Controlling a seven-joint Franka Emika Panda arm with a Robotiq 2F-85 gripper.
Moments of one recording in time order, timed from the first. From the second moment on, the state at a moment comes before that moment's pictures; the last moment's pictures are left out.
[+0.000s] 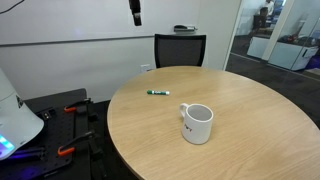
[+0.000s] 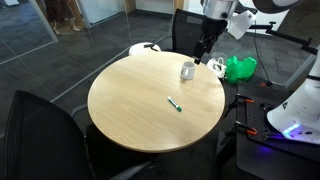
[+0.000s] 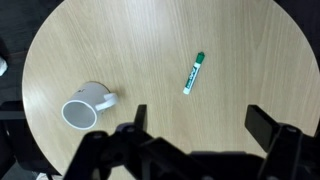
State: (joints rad) arm -0.02 -0.33 0.18 -2.39 -0.06 2.14 0.46
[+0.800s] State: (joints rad) arm -0.02 -0.08 0.17 -2.36 -0.22 2.39 0.65
